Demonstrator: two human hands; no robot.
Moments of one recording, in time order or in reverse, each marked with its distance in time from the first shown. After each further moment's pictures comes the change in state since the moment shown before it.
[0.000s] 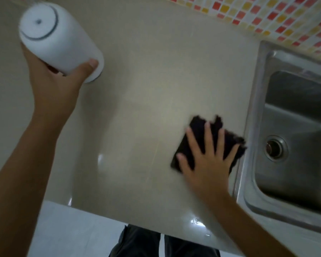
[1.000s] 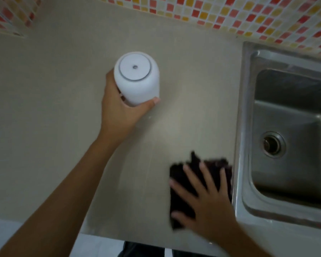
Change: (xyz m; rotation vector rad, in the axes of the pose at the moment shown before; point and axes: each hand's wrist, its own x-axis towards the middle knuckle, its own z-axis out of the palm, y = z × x) left_hand -0.037 0.016 0.102 -0.048 -0.322 -0.026; right_hand -0.052 0.024 0.005 -0.025 -0.050 -0.390
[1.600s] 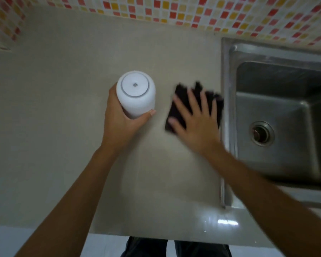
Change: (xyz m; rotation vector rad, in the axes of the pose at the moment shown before) left_hand -0.026 -0.006 0.021 0.032 -0.108 0.011; right_hand 0.125 0.074 -0.021 0.066 0.137 0.374
